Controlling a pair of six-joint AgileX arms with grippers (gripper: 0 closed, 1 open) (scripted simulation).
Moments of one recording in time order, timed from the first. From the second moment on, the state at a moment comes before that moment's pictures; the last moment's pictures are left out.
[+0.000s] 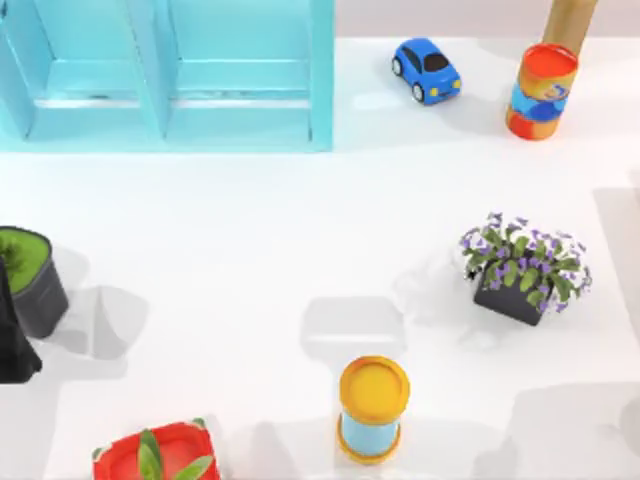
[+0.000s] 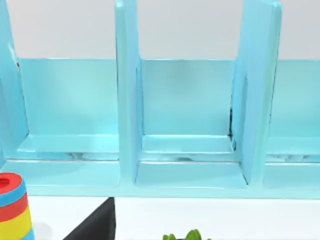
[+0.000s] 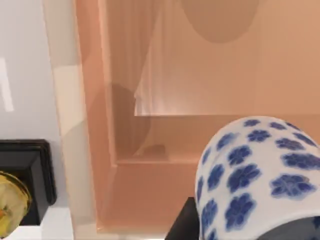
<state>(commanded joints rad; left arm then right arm) 0.00 0.00 0.00 0.00 0.00 0.00 -0.40 1.38 1.02 -1.21 0.00 -0.39</state>
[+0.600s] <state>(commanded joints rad) 0.00 0.00 0.00 0.00 0.00 0.00 -0.31 1.33 1.06 -1.31 0.00 -0.30</state>
